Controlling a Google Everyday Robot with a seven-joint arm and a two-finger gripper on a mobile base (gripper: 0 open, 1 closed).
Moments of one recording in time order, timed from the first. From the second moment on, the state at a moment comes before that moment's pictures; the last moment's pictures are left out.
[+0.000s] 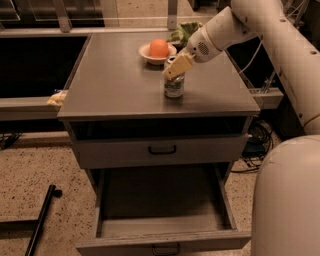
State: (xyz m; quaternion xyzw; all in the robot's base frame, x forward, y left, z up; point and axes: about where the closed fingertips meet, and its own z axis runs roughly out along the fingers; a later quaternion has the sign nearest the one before) arm 0.725 -0.064 0.906 -0.50 0.77 0.21 0.33
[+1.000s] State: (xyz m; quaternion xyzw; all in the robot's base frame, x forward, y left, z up) arm 0.725 -0.064 0.905 -0.50 0.77 0.21 0.33
